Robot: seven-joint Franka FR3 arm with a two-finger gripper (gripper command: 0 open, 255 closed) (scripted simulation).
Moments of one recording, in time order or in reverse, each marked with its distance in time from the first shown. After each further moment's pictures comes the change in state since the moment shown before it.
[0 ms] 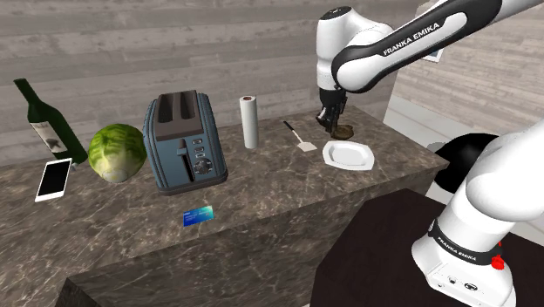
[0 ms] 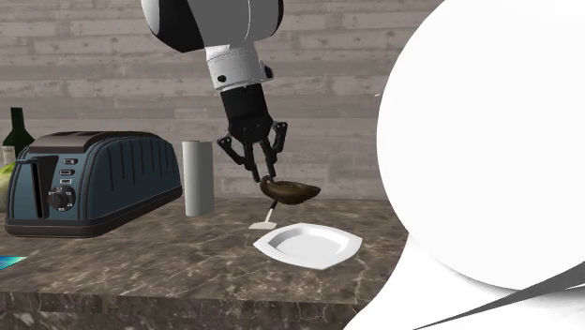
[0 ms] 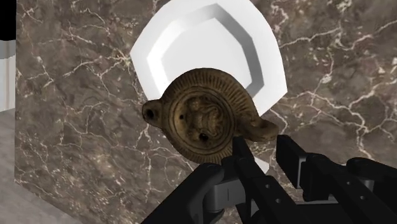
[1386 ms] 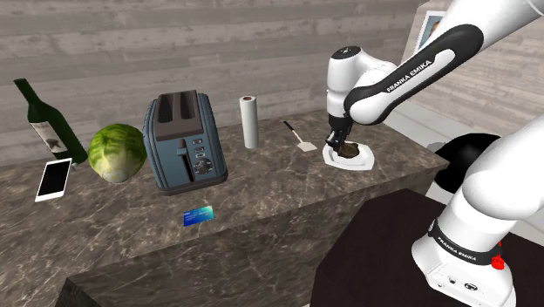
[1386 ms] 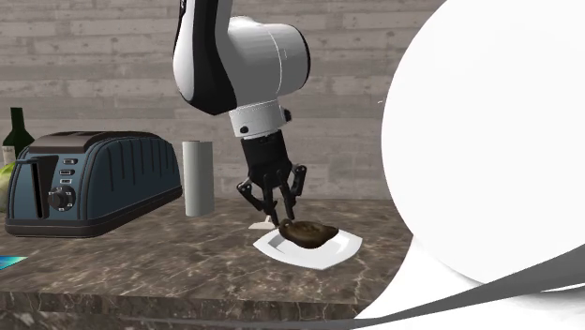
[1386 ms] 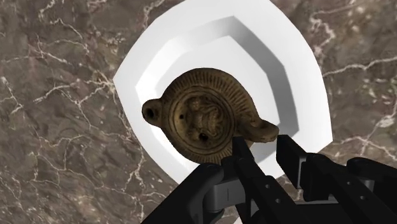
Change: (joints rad) arm -0.058 0.065 -0.035 -0.180 -0.093 0.251 0.032
